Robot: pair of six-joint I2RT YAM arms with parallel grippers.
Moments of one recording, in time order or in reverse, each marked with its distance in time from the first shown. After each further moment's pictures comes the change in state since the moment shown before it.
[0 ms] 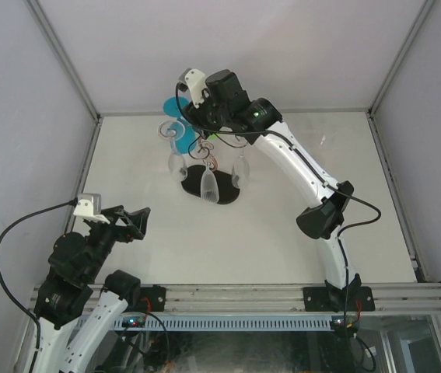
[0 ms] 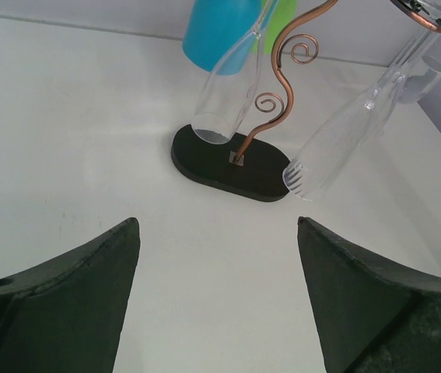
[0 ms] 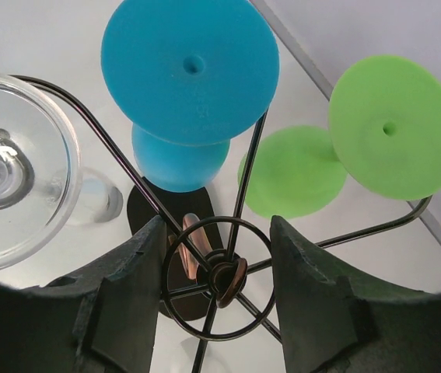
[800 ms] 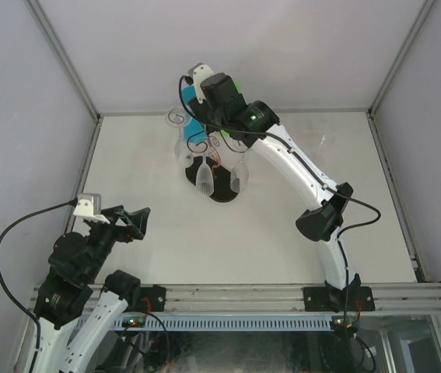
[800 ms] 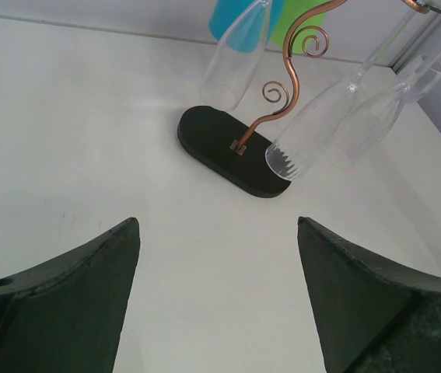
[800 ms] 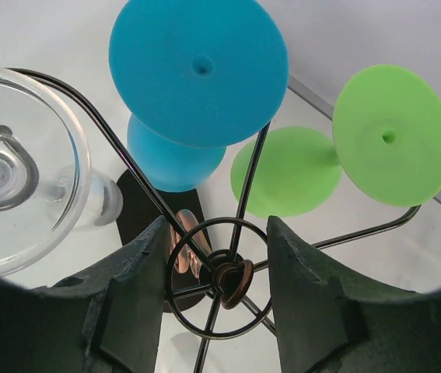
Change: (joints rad) left arm 0.000 0.000 0.000 0.001 0.000 0.000; right arm 0.040 -0.010 -0.002 -0.015 0.335 0.150
